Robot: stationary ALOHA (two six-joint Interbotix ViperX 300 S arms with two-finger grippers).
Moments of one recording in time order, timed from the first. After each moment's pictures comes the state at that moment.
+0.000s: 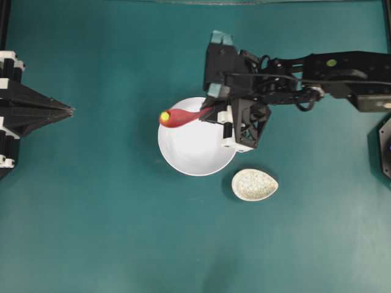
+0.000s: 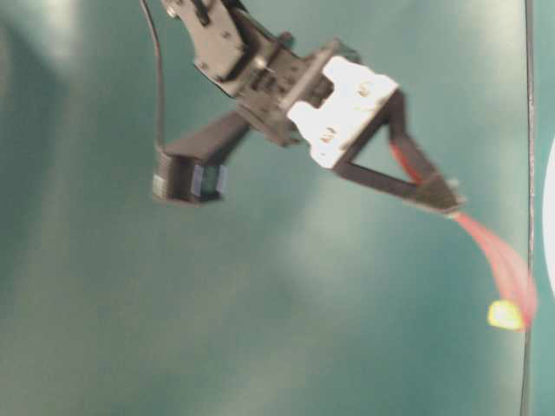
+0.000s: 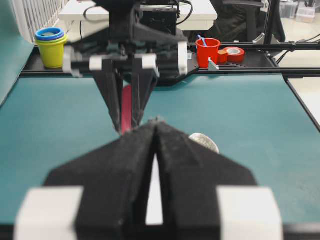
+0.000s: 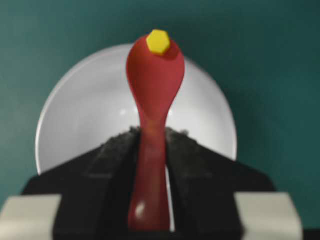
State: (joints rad) left arm 0.00 -0.99 1.18 0.02 -0.20 0.01; right arm -0.13 -0.07 0.47 0.21 0.35 -0.17
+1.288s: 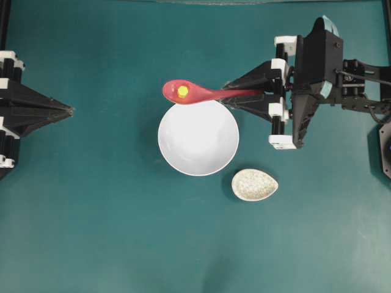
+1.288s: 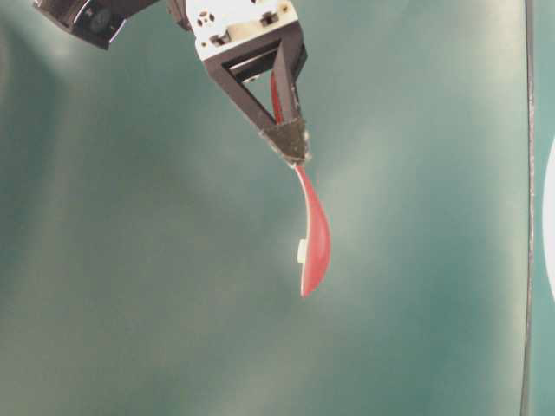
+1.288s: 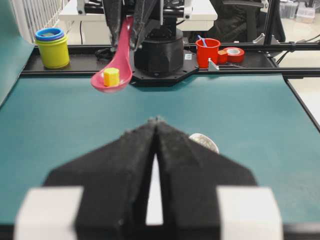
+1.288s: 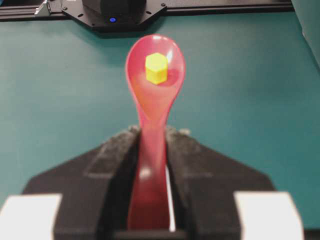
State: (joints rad) left arm 0.00 -0.99 1.18 0.02 -0.20 0.01; right arm -0.09 -0.38 0.76 0.21 -0.11 -0.20
